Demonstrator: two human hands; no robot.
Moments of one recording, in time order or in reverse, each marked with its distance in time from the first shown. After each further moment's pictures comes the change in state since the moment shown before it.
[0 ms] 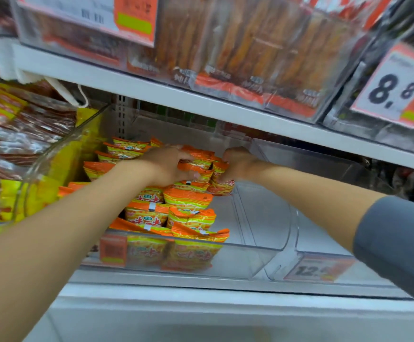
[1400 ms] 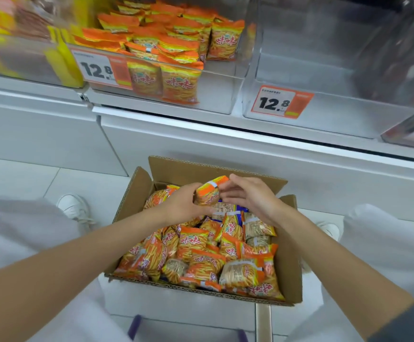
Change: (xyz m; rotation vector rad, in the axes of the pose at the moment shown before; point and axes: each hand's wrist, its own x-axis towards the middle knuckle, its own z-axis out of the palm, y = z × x) left_hand -0.300 0.150 0.201 -0.724 -0.369 -0.332; right_hand -0.349 0.040 0.180 1.517 -0.489 0.195
